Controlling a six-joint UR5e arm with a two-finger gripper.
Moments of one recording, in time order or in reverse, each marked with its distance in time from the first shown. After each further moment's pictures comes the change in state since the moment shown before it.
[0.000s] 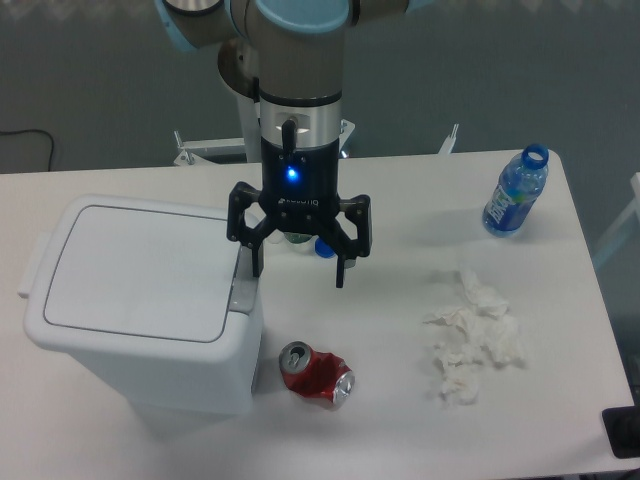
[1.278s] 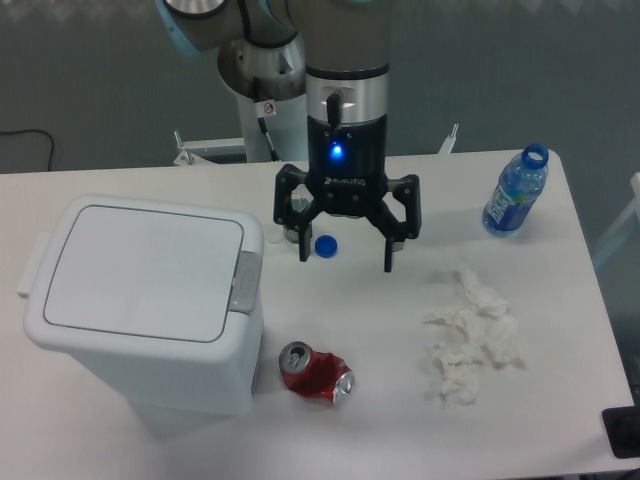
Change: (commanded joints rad) arm 0.048 0.025 0.017 -0.002 0.000 0.028
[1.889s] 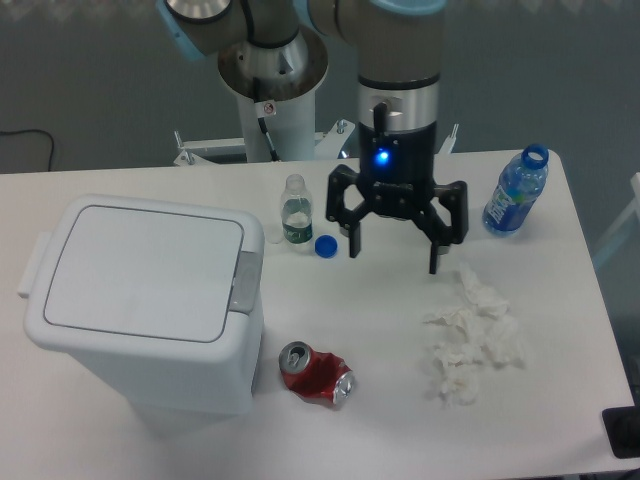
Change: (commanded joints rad) arm 0.061 0.000 -0.009 0.000 0.000 0.205
